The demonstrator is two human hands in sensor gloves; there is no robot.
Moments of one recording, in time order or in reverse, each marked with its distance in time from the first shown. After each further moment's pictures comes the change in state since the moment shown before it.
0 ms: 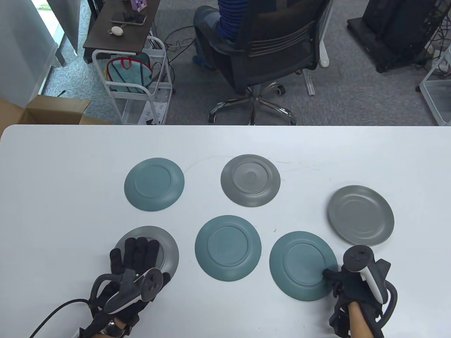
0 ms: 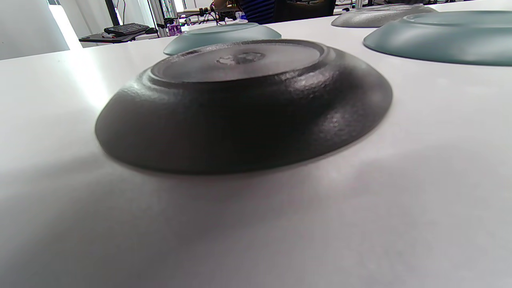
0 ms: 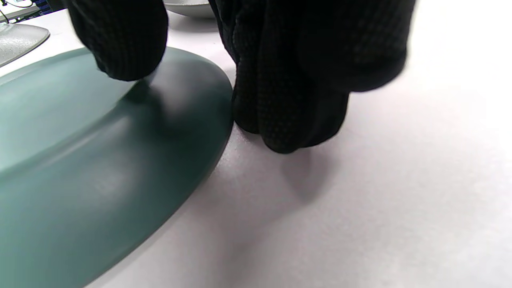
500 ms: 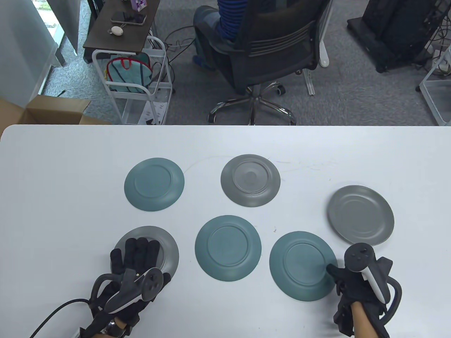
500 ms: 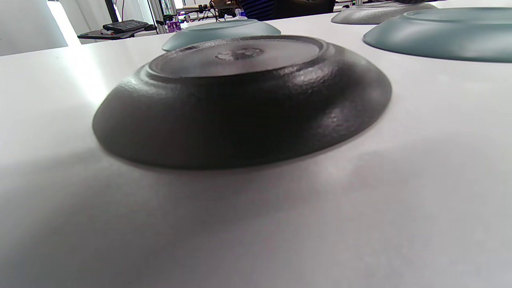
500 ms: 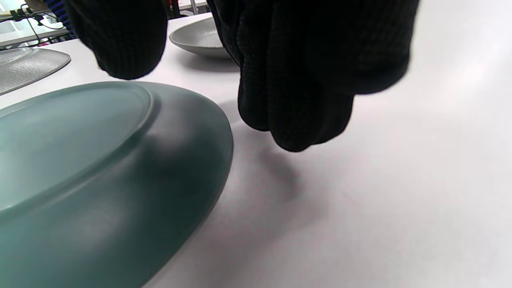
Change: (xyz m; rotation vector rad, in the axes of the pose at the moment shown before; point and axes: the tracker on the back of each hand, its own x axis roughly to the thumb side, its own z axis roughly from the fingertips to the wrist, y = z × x) left_hand 0.000 -0.001 -0.001 -0.012 -0.001 0.002; right_hand 0.009 -0.018 0.004 -0.132 -0.068 0.076
